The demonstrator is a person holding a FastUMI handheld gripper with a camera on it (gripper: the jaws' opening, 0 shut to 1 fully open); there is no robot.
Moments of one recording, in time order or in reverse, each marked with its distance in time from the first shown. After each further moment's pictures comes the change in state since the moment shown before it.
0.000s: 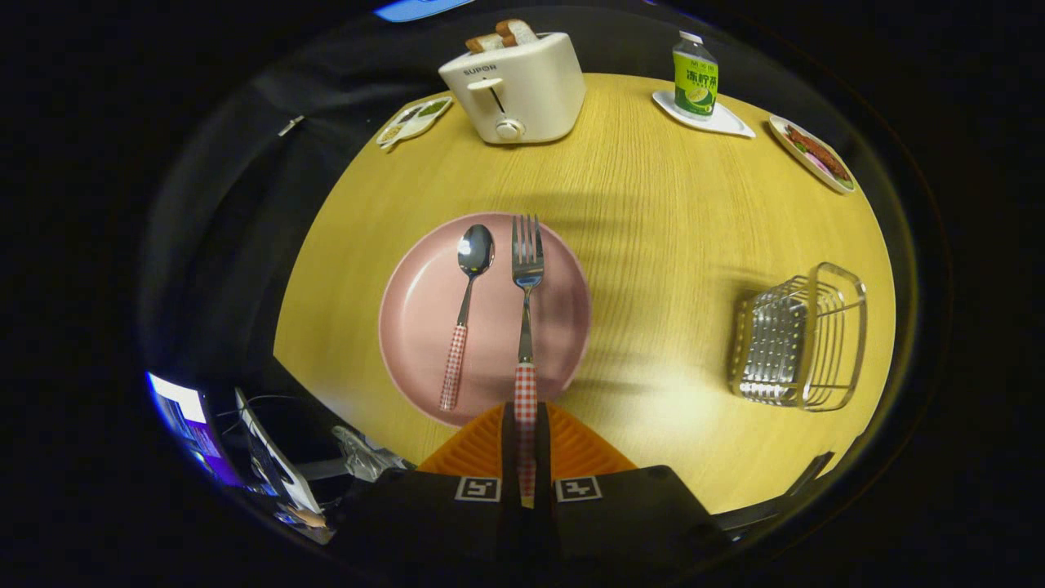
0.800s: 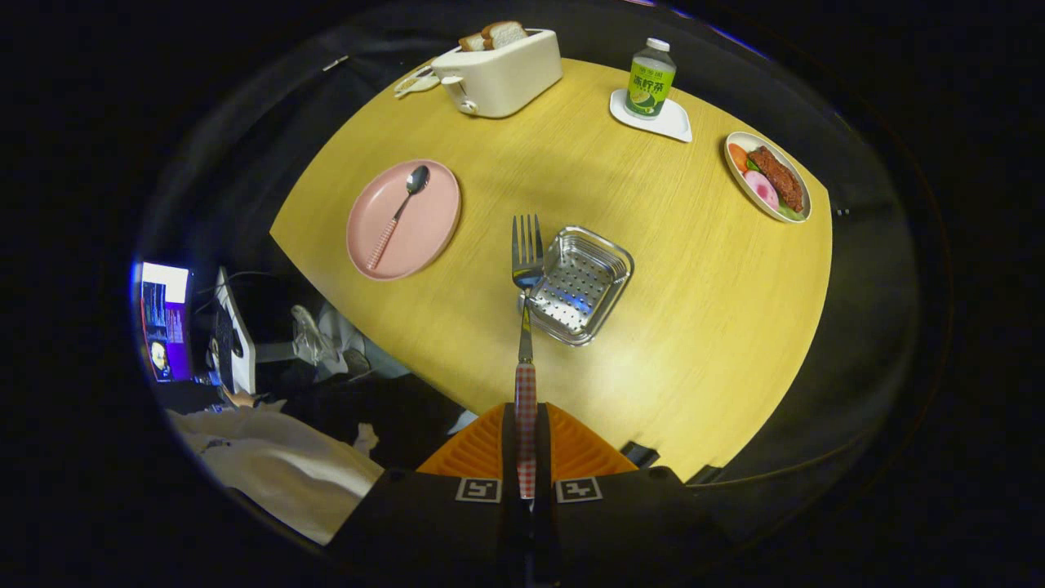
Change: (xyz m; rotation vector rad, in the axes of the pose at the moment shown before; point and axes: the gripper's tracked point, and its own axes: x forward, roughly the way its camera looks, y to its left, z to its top) arm -0.152 -0.171 -0.030 -0.282 0.318 -0.080
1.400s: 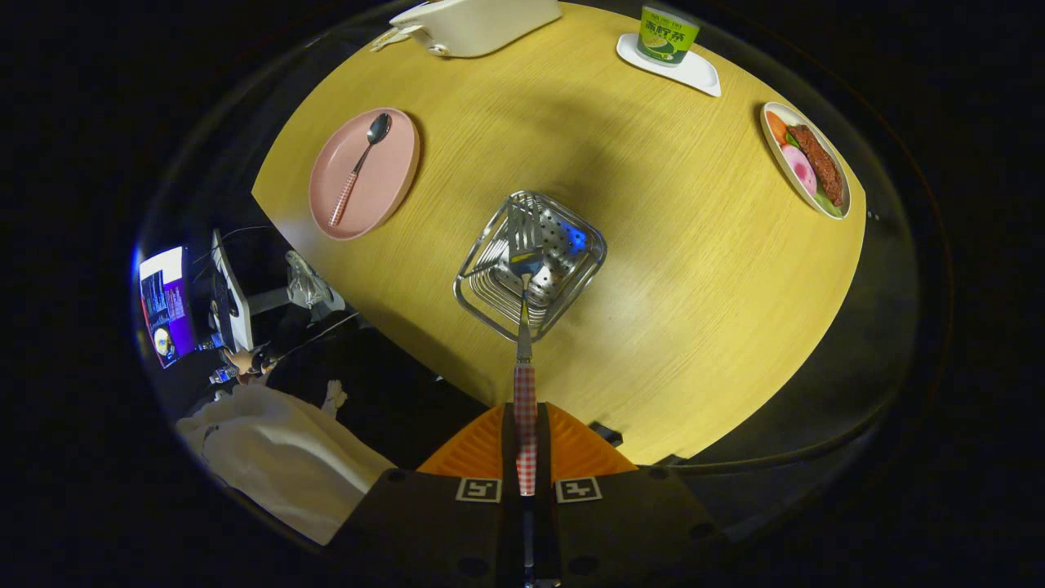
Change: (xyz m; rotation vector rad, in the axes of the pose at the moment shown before) arm 0.018 -0.045 0.001 -0.045 0.300 0.030
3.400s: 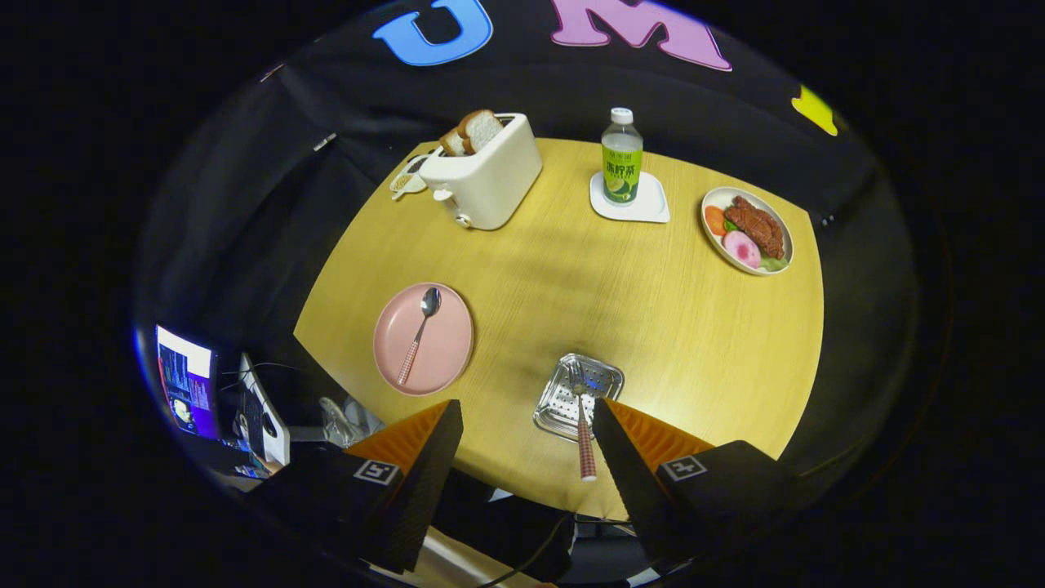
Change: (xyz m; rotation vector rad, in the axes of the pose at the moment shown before) arm -0.093 0.062 0.084 0.198 -0.726 0.031
